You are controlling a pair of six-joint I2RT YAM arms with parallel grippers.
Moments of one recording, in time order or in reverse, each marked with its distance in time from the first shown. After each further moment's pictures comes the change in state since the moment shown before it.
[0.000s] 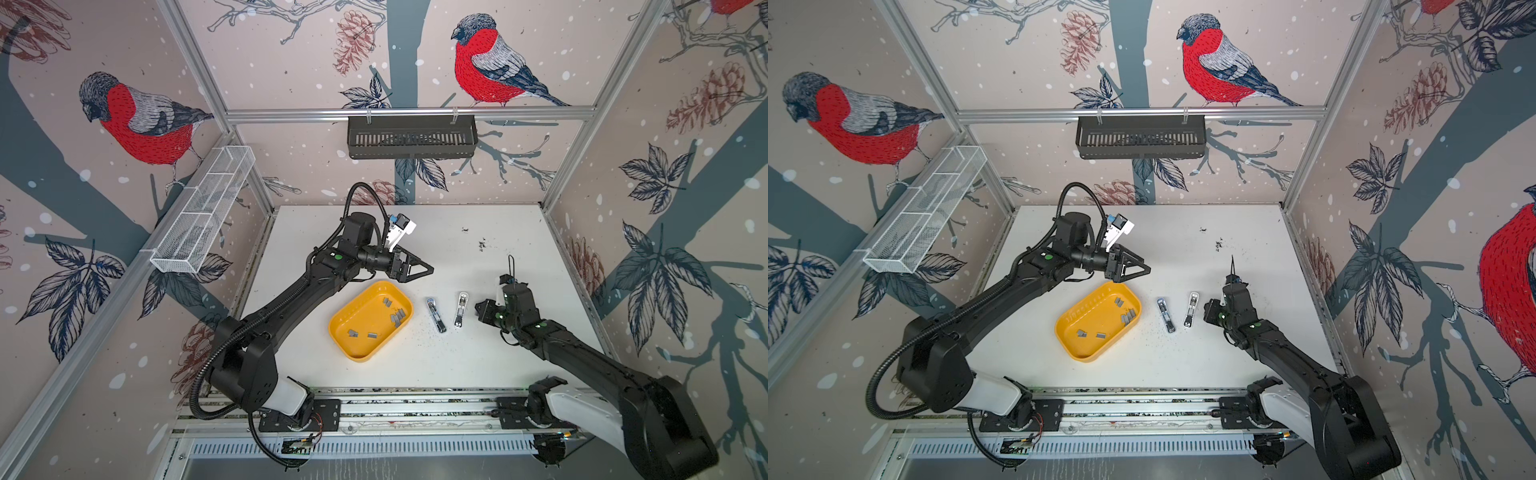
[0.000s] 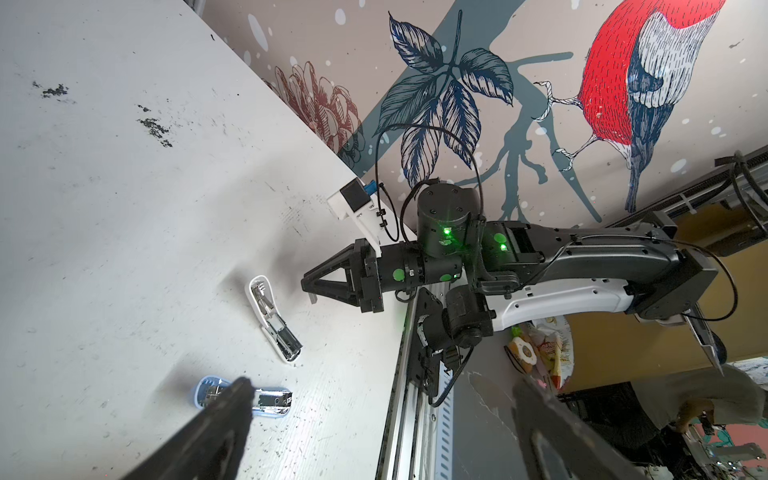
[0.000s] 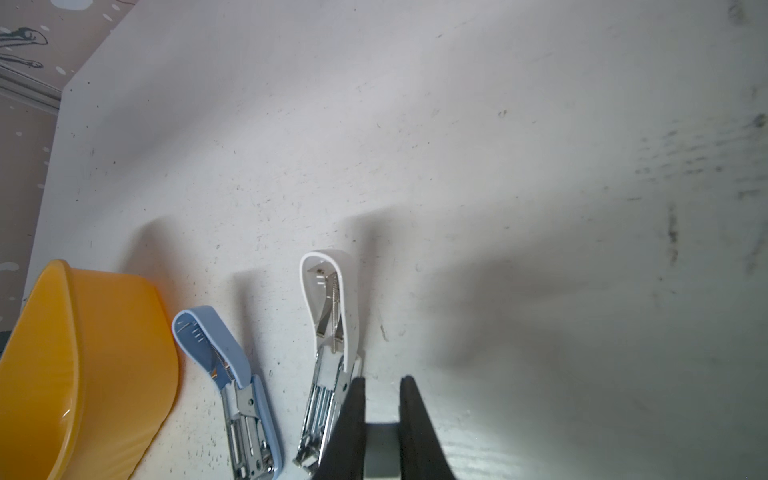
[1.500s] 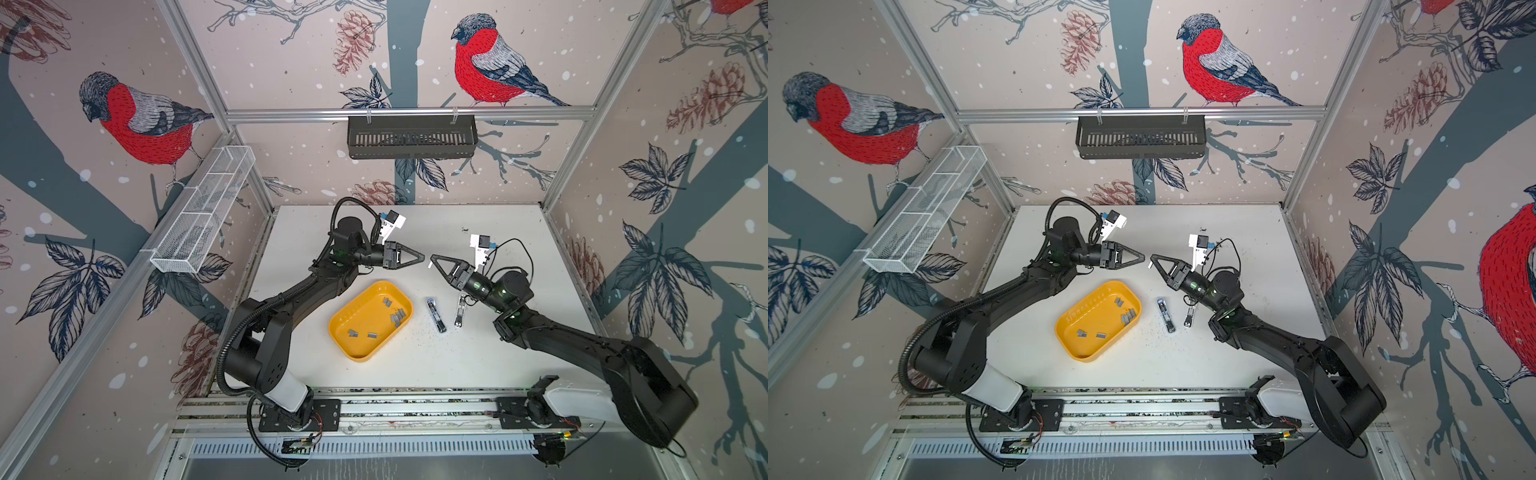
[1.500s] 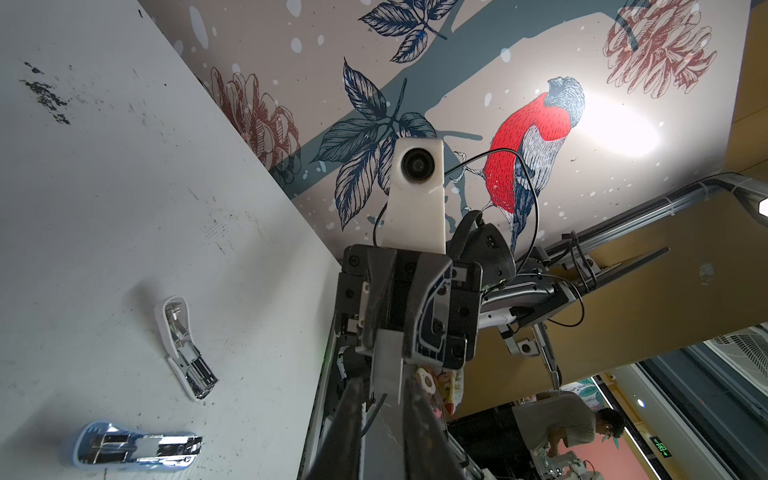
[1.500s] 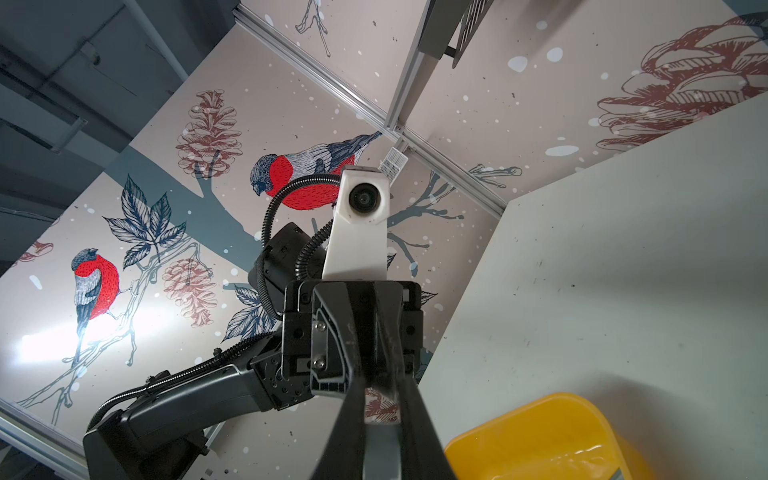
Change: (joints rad) left arm 0.084 0.096 -0.166 0.665 0.234 -0.605; right arm 0.259 0.148 0.138 0.989 -0.265 0.452
